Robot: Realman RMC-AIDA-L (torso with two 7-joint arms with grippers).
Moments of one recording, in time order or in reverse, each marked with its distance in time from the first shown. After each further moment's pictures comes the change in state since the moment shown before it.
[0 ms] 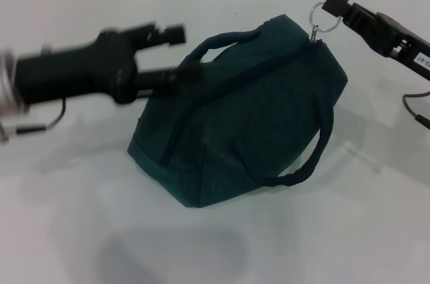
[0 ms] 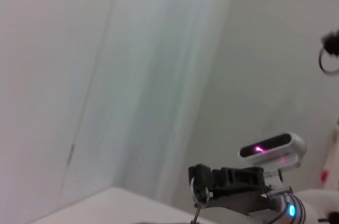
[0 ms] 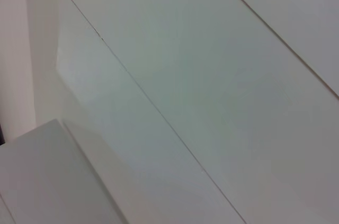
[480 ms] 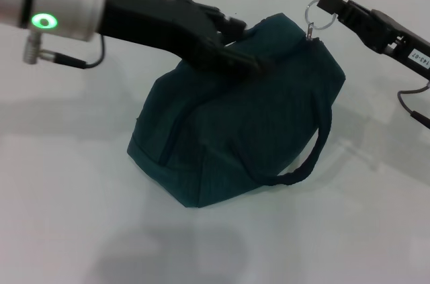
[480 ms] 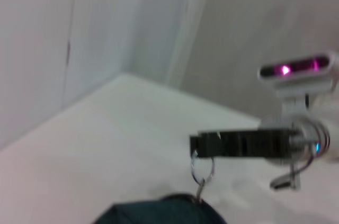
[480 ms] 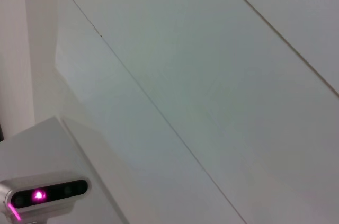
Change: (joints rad) left arm -0.163 0.002 0.298 0.608 0.358 -0.113 -0.715; right arm 0.014 0.003 -0.002 0.001 0.000 0.016 -0.003
